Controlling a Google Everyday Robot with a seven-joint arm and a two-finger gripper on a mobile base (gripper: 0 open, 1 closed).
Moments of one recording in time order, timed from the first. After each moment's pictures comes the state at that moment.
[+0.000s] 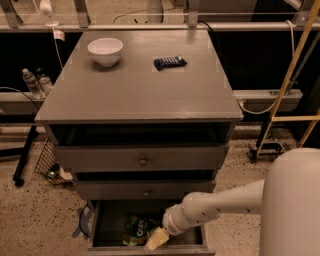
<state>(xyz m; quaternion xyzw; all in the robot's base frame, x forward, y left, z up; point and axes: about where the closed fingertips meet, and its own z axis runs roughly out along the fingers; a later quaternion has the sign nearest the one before) 0.446 0.009 0.363 -0.46 0.84 0.24 0.16</state>
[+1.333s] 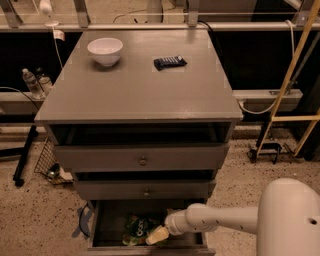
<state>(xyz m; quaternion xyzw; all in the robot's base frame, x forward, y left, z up) 0.502 0.009 0.249 -0.41 0.84 0.27 0.24</state>
